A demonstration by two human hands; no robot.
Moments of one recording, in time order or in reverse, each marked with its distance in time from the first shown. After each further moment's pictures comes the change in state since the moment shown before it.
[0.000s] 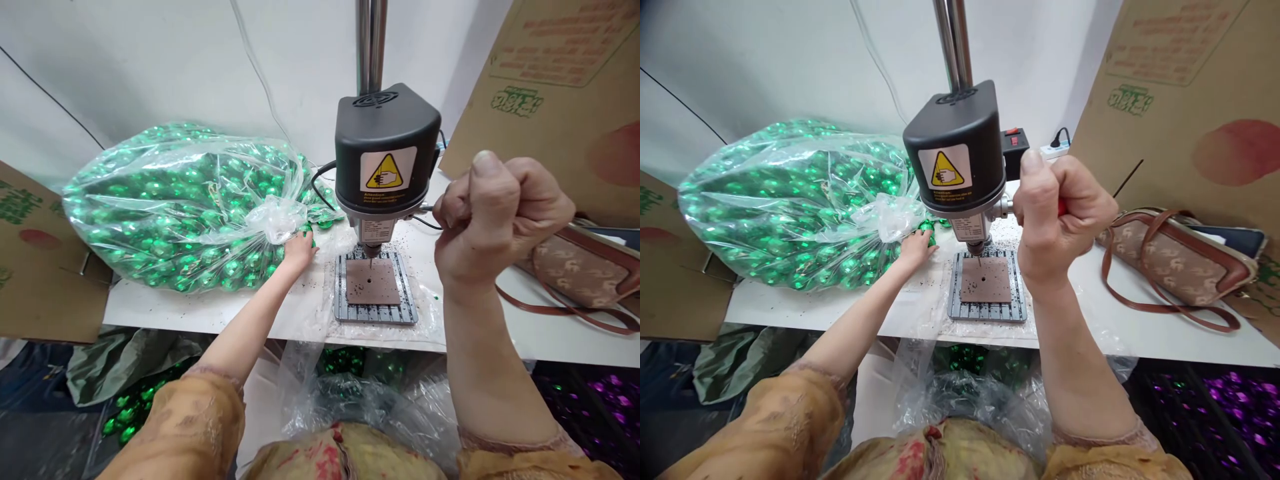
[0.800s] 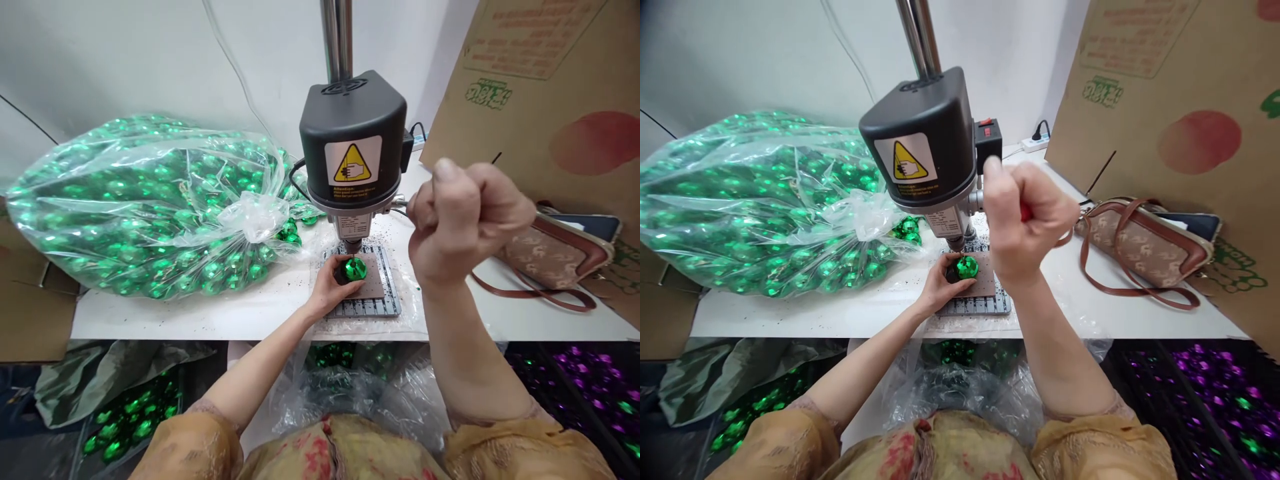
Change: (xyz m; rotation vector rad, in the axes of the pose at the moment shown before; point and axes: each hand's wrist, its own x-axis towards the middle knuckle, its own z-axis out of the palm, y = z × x) left_hand -0.099 0.062 0.070 -0.819 -0.122 0.203; right_hand -0.010 -0.003 -0.006 -0.027 -0.019 0.012
